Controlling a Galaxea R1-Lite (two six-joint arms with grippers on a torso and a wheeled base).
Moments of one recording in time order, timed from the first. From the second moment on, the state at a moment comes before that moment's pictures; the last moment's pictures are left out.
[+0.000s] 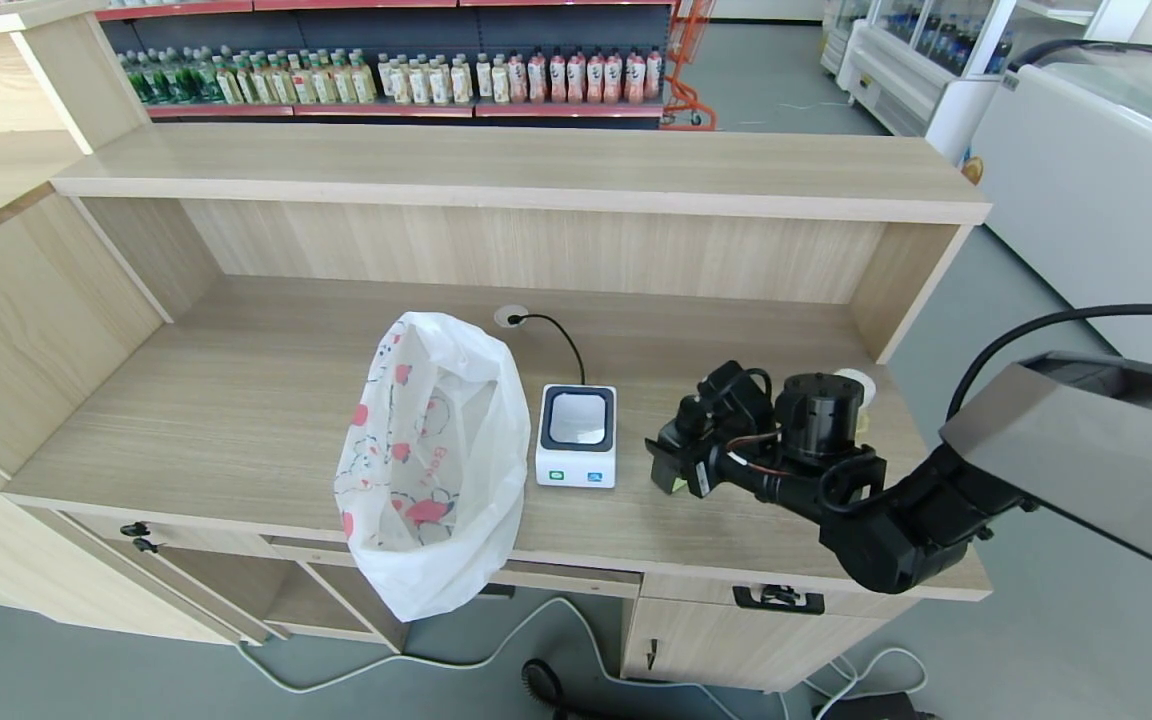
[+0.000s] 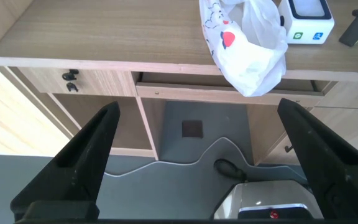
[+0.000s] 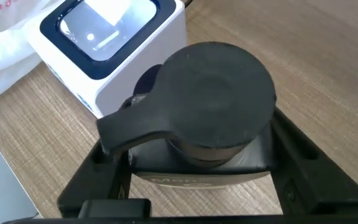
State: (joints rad) left arm -0.01 0.00 0.00 0.04 -0.04 0.02; right arm 0.42 2.27 -0.99 -1.10 0.22 -0.27
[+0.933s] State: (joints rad) left arm -0.01 0.00 0.00 0.04 -0.04 0.02; right arm 0.38 1.94 -0.95 -1.19 0.46 0.03
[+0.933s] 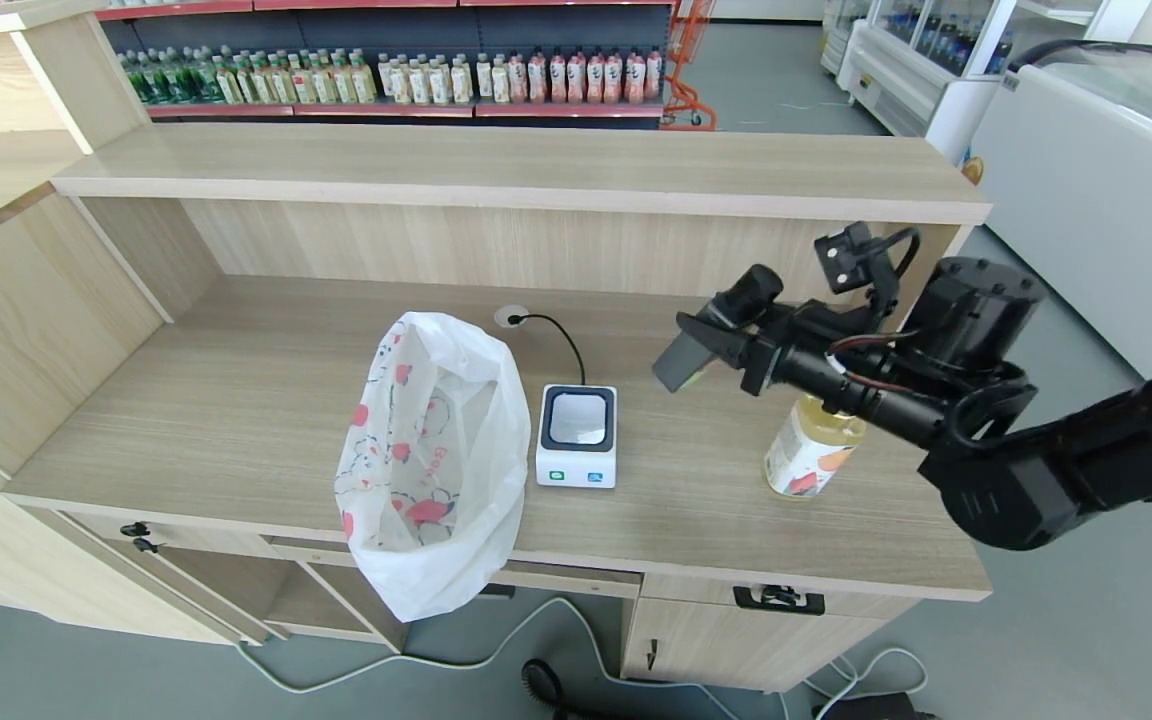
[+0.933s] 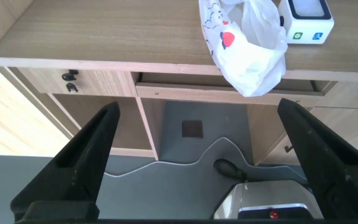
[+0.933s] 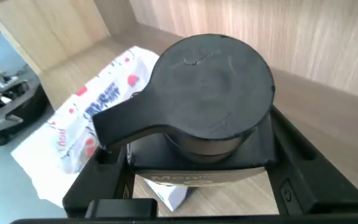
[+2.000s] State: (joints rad) left arm -0.01 0.00 0.00 0.04 -0.04 0.02; right arm 0.62 1.46 -0.85 -1.57 1.34 0.35
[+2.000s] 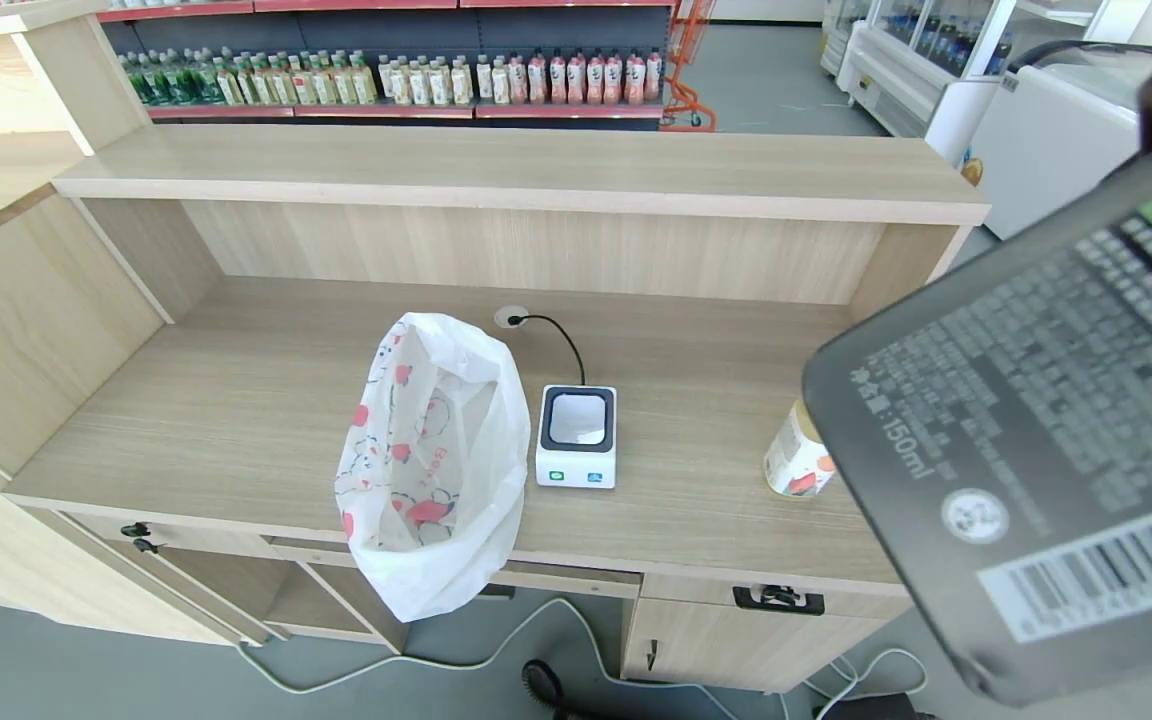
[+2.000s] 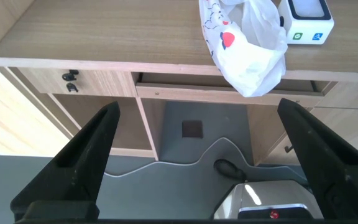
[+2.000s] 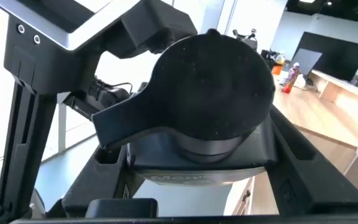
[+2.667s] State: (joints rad) left arm -0.01 0.00 0.00 0.04 -0.04 0.02; right arm 0.60 1.49 -0.85 -1.57 1.47 0.22
